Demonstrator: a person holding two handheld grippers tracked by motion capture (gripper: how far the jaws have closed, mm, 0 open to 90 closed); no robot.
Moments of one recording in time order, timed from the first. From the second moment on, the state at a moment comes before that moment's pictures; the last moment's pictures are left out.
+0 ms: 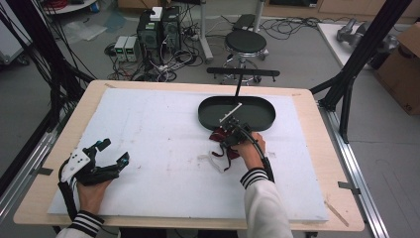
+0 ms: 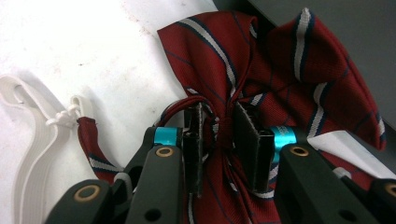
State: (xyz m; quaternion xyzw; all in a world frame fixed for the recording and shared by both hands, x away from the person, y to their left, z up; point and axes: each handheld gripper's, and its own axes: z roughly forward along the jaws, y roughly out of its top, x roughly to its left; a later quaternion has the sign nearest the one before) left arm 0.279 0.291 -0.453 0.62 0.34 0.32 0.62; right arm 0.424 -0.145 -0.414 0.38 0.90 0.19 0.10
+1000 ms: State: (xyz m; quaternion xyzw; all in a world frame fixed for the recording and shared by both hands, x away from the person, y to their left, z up) left arm 0.279 0.291 -0.453 0.62 0.34 0.32 0.62; right arm 0.409 -0.153 -0.383 0.37 0.88 0.26 0.15
